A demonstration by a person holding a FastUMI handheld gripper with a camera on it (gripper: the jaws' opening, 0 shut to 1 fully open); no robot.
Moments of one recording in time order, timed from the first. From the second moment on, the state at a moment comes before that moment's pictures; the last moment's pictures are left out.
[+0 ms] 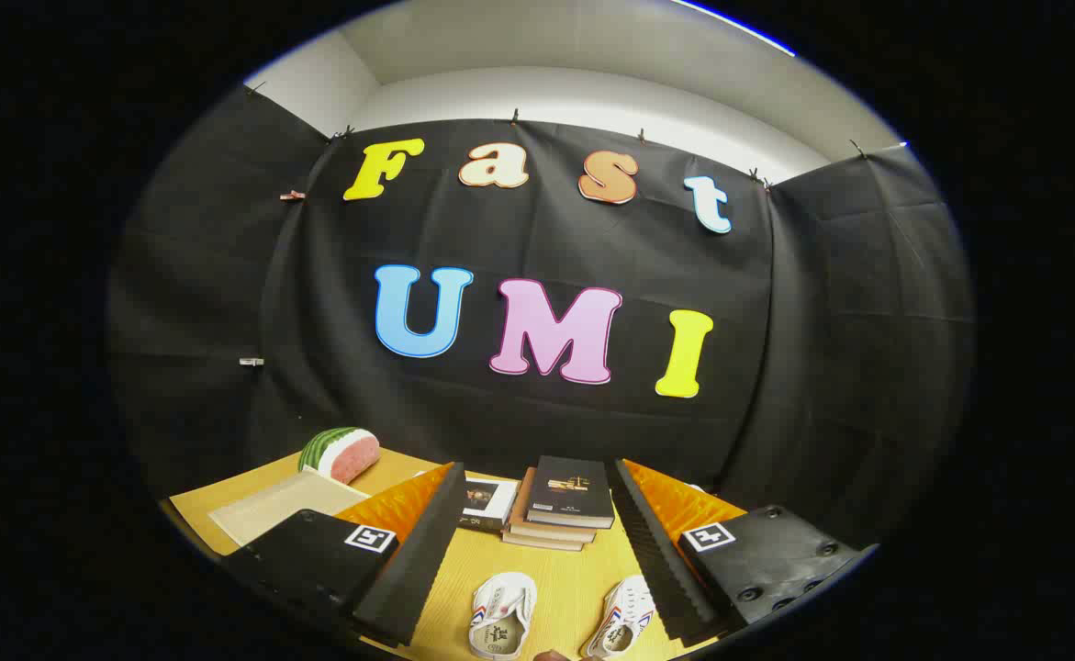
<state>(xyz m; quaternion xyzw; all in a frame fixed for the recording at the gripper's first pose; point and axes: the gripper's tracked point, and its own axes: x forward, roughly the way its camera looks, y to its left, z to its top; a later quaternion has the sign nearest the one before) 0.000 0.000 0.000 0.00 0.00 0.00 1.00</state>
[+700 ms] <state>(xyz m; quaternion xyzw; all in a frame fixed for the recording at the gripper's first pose) -0.008 -0.016 -0.020 0.01 0.04 -0.02 1.00</state>
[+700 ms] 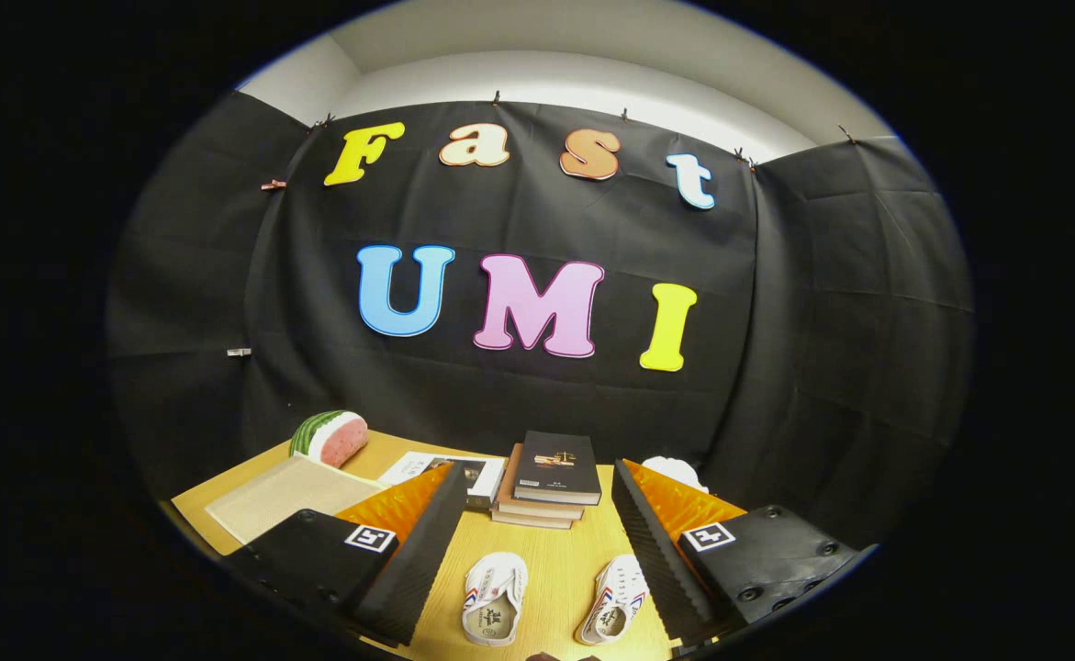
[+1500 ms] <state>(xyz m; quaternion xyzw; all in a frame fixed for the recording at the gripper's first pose) 0.015 0.040 -0.070 0.12 0.15 0.09 0.98</state>
